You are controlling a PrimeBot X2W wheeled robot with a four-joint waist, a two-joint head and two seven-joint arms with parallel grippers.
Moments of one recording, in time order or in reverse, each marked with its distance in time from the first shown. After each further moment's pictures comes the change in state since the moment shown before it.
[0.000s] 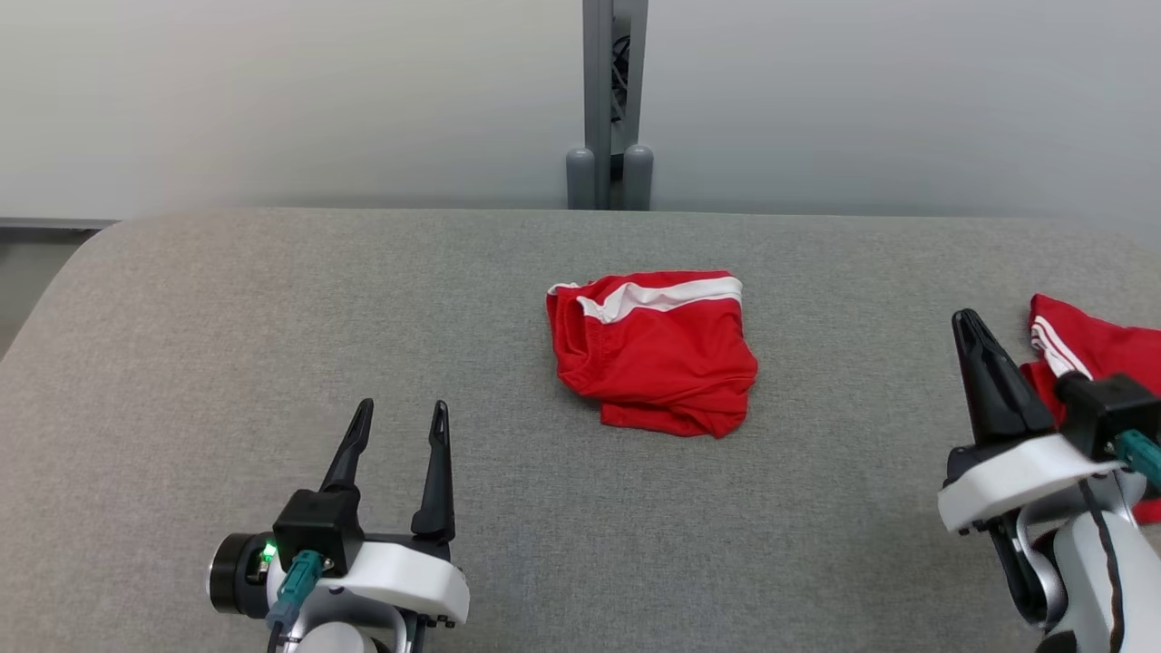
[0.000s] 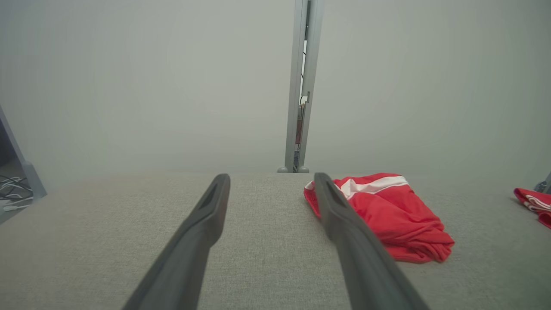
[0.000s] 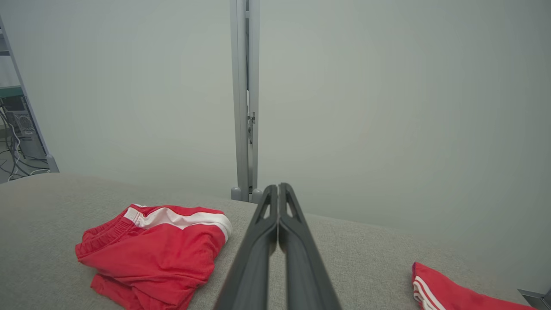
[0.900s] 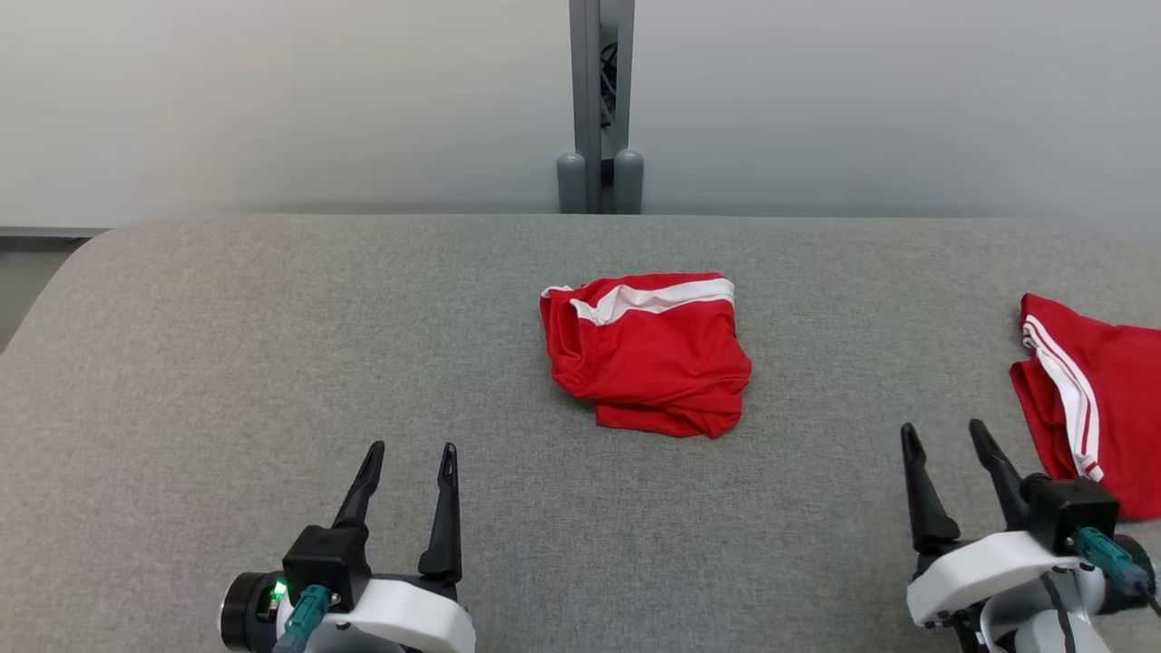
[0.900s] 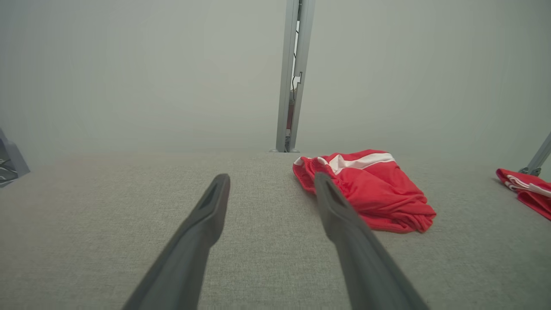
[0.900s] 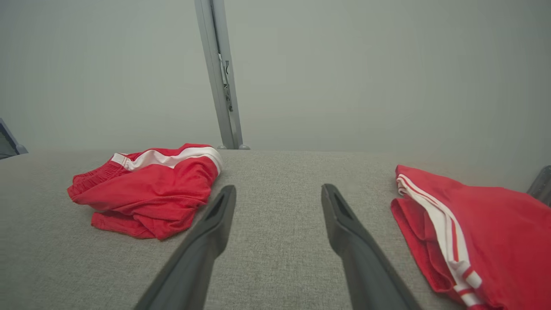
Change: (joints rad) left arm 0.063 0.000 -0.004 0.003 -0.018 -0.022 0.000; right arm 0.203 0.150 -0.154 -0.027 -0.113 0.000 0.000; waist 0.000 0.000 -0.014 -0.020
